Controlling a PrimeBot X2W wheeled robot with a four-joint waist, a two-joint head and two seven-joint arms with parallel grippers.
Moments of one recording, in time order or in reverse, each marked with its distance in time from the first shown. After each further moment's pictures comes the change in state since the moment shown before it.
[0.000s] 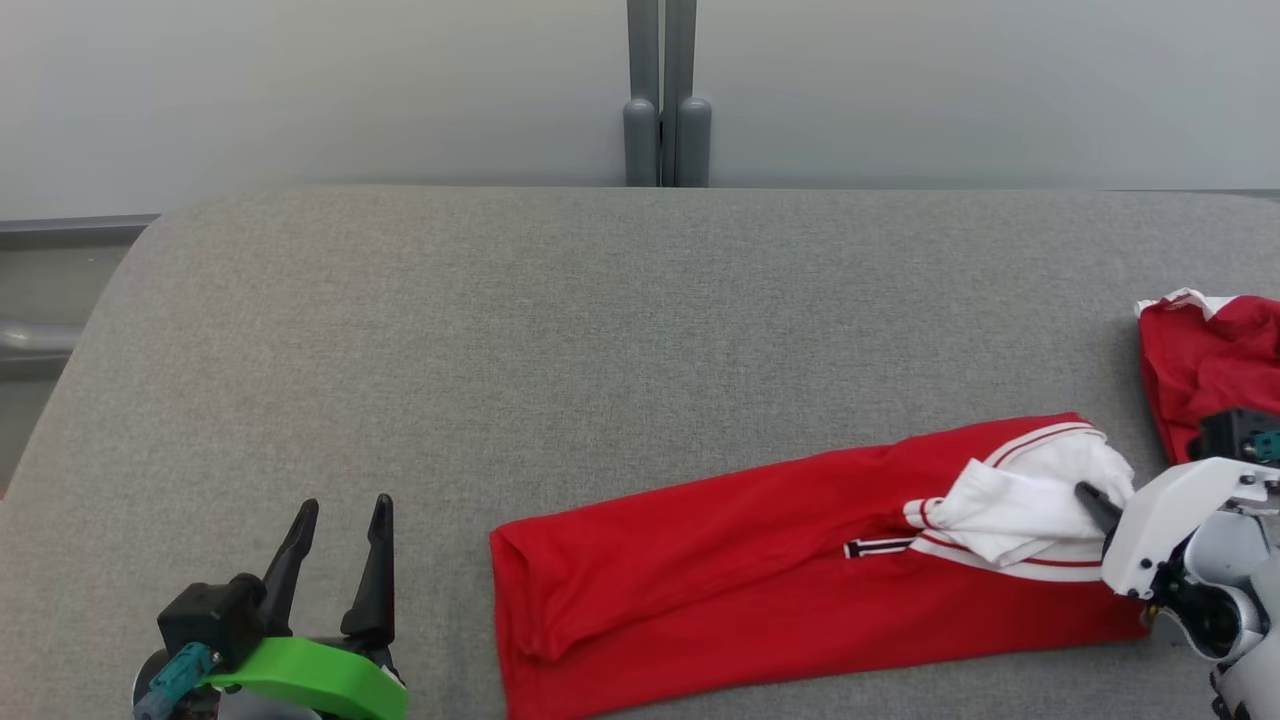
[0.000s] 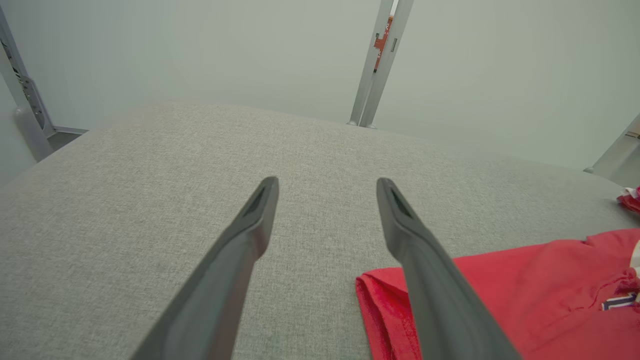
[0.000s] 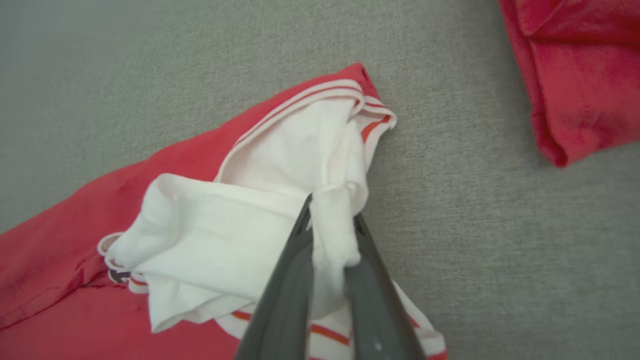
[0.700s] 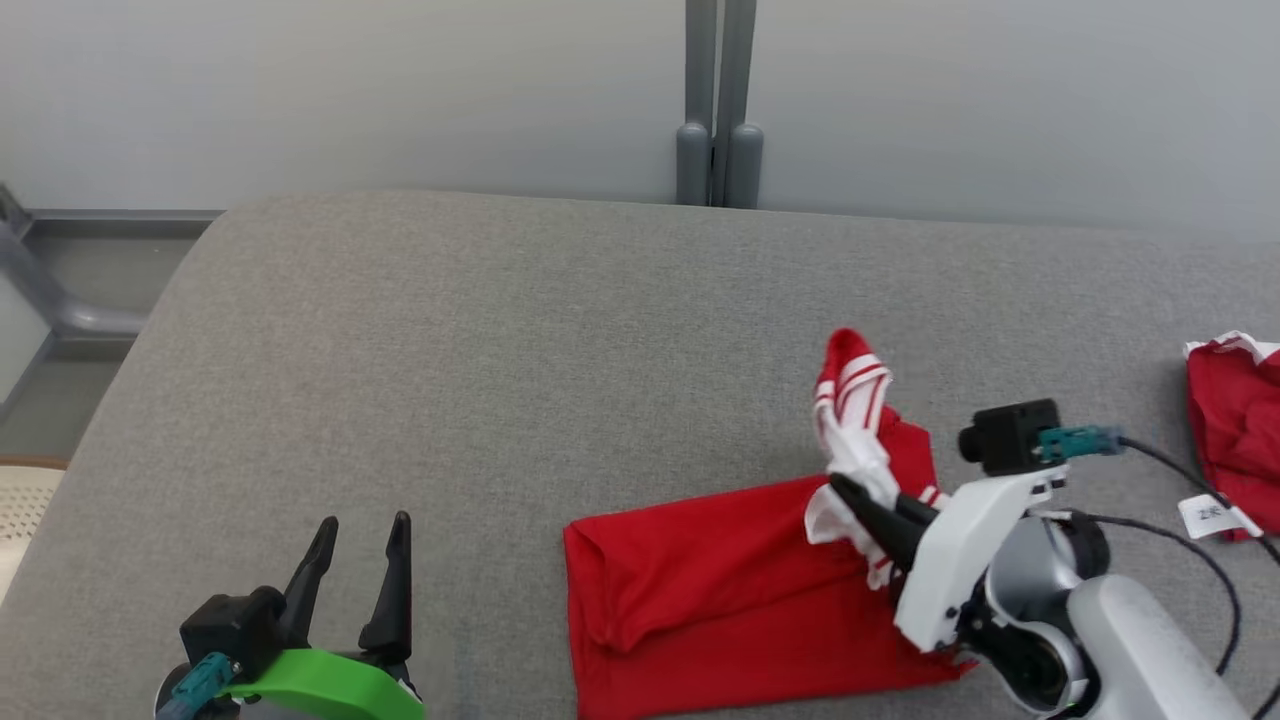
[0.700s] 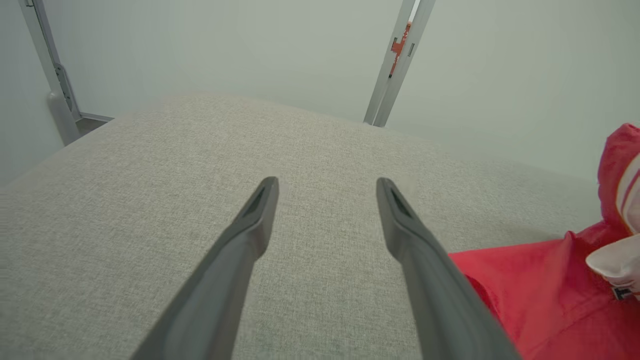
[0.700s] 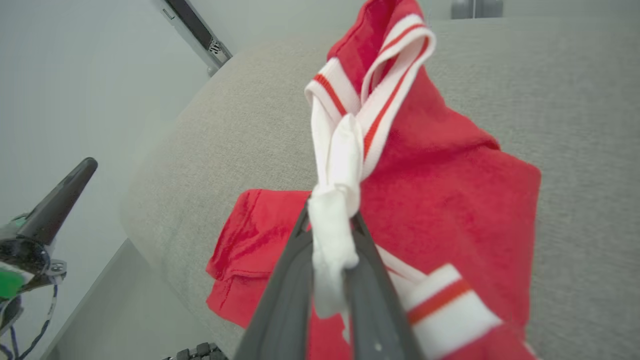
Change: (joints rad) left arm 0.010 -0.021 -0.010 0.028 -0.002 -0.009 0.000; right arm 0.144 0.149 0.138 -0.570 -0.069 -0.001 0.114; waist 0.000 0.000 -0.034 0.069
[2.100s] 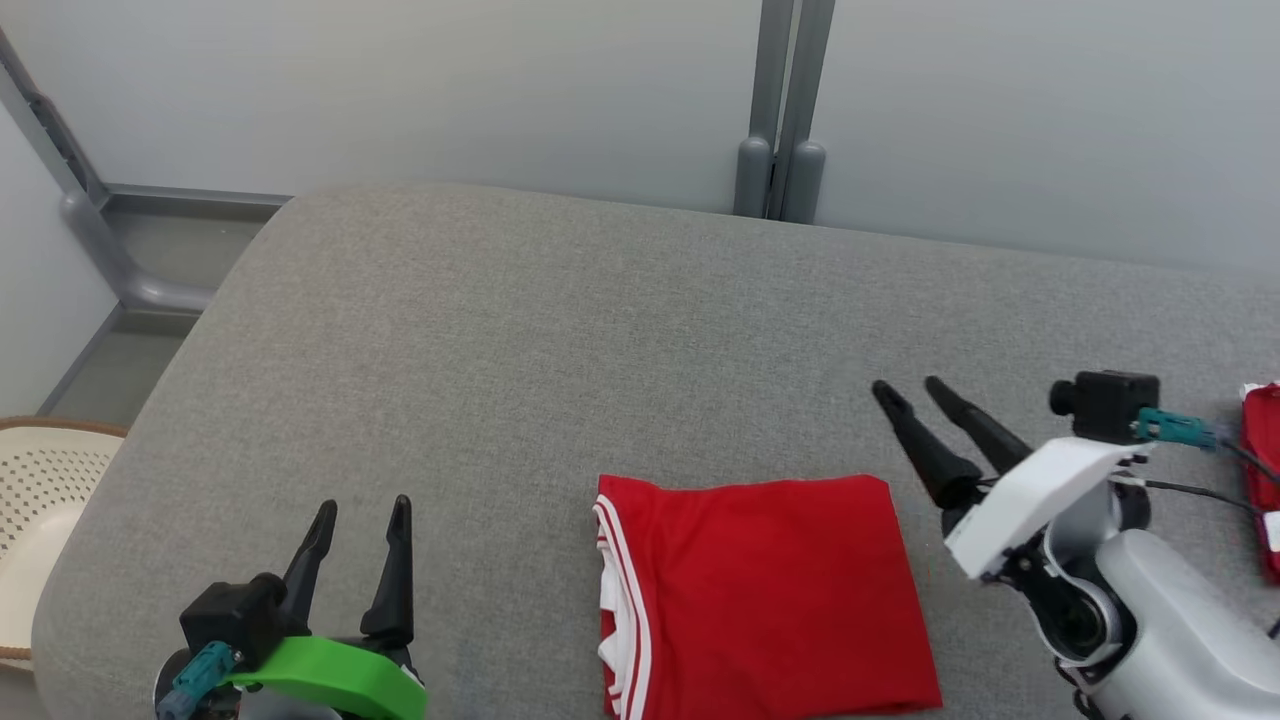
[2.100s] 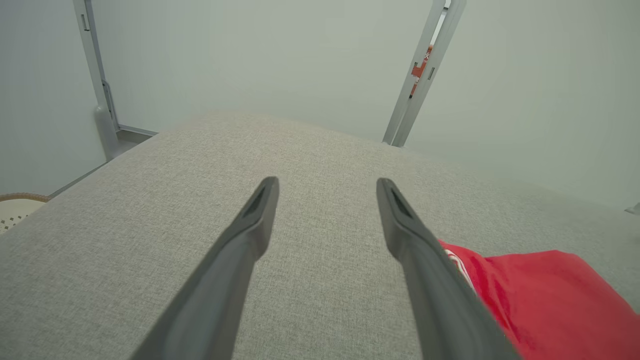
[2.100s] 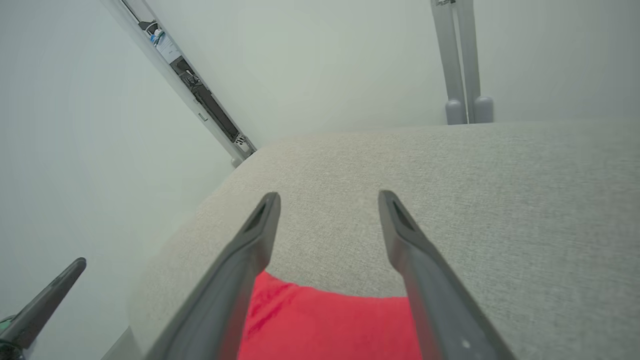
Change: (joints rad) left arm -0.014 0.001 -0.009 -0.019 0.006 0.022 -0.001; right arm -0.153 -0.124 0.178 0.212 0.277 0.000 -0.459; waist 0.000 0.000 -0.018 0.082
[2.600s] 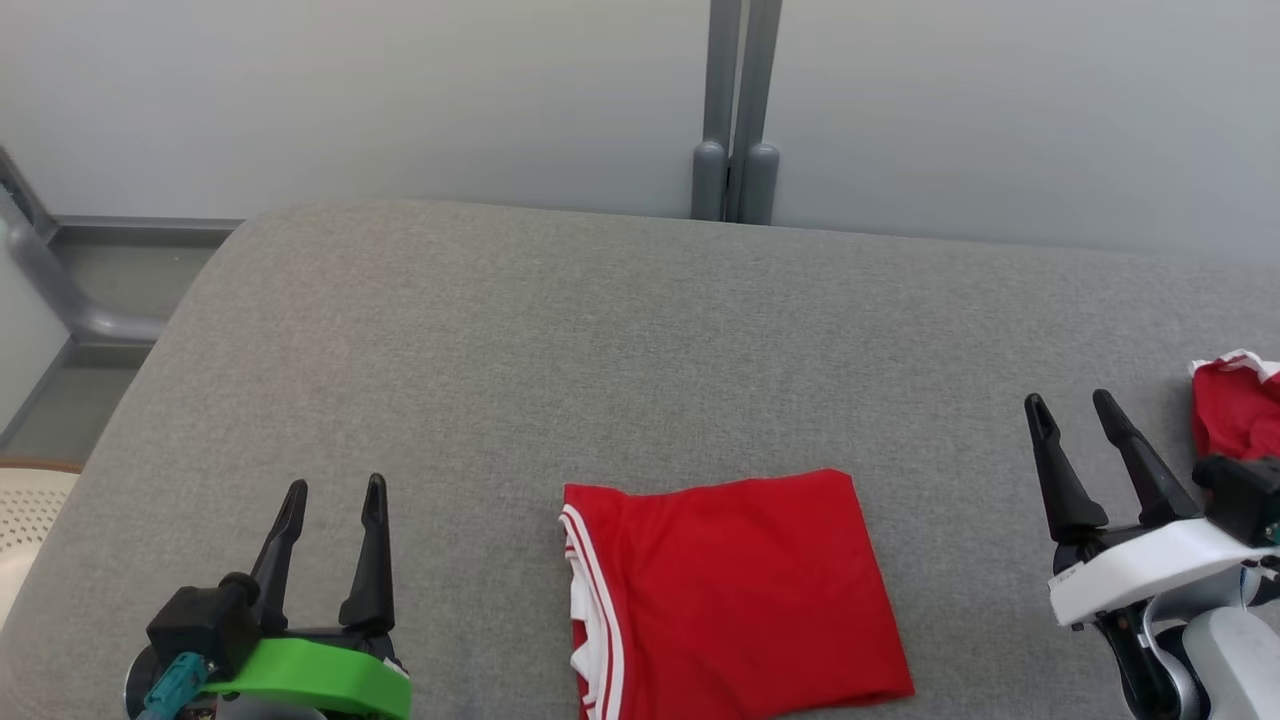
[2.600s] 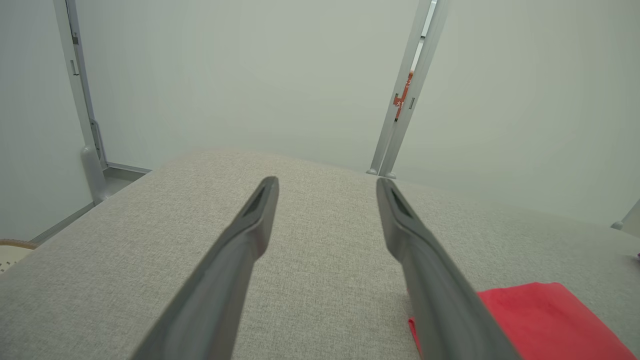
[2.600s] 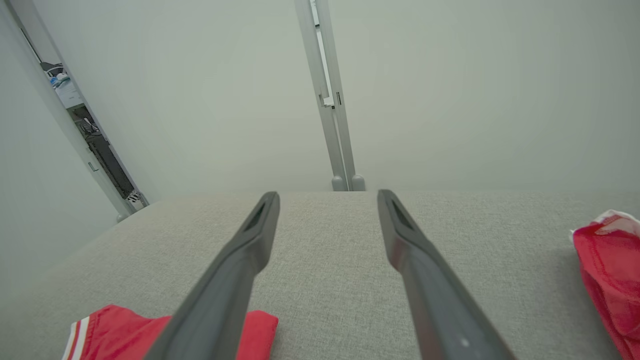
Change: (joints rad) left arm 0.032 -0.036 0.084 -0.097 0.075 -0.003 -0.005; right arm 0.198 -0.002 -0.270 -0.028 -0.329 0.000 -0.245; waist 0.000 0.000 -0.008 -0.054
